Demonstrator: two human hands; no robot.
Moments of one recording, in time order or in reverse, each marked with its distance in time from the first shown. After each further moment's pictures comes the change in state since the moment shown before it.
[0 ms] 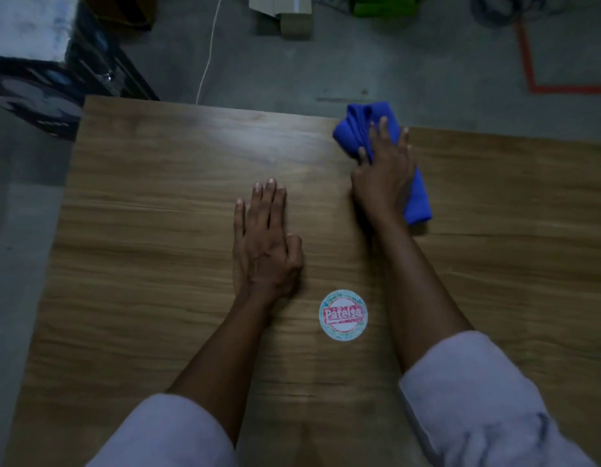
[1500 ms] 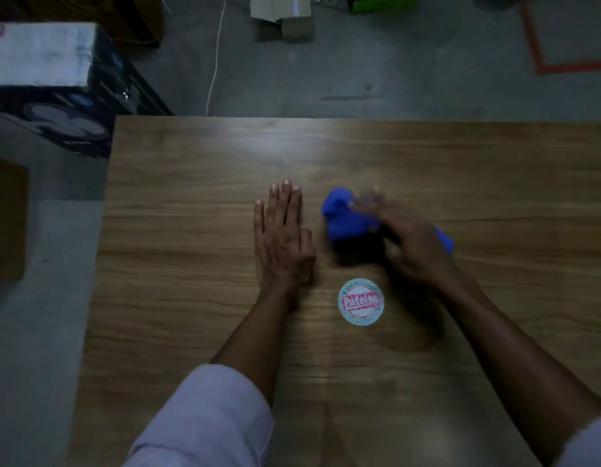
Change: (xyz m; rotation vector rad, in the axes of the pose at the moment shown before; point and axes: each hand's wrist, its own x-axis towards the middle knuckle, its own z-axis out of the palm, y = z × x) left_hand 0.001 -0.002 -0.003 -0.085 0.015 0.007; right_hand -0.096 0.046 -0.063 0.271 -0.356 -0.548
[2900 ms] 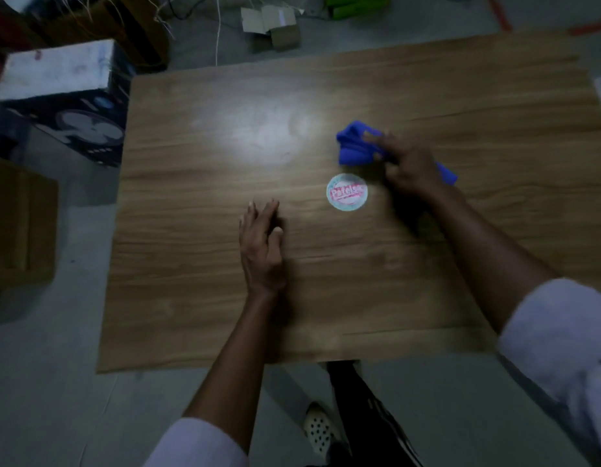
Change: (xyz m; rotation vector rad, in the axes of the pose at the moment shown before) left_hand -0.199 -0.012 -0.047 -0.511 0.060 -0.135; right_hand -0.094 -0.016 0.015 0.045 0.148 0.250
